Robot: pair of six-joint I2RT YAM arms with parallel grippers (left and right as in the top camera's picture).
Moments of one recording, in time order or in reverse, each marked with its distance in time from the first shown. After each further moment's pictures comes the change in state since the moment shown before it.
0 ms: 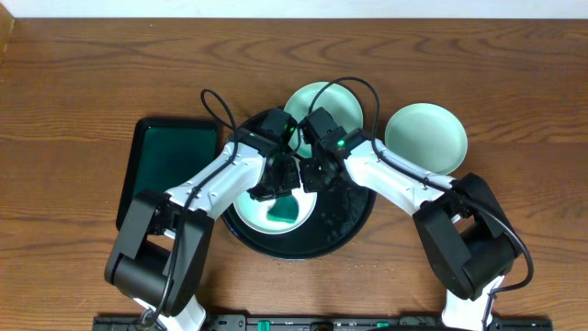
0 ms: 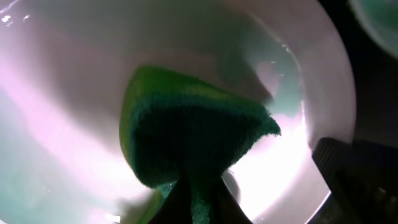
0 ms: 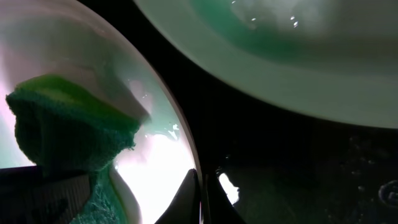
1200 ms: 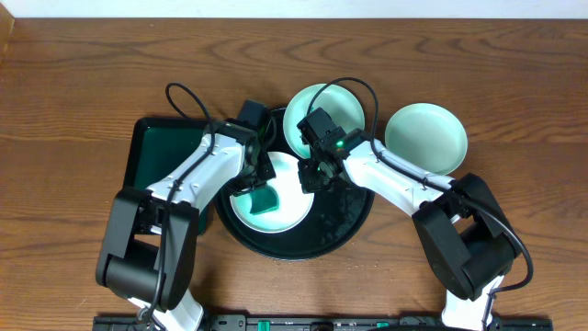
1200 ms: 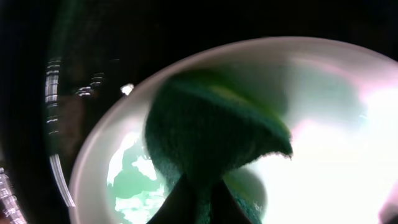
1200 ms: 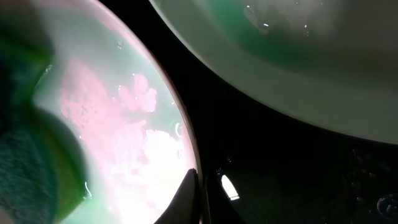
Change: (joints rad) left arm 0.129 -0.003 0.014 -0.075 -0.126 -0.023; right arm 0.003 0.000 0.000 0.004 -0.014 0.000
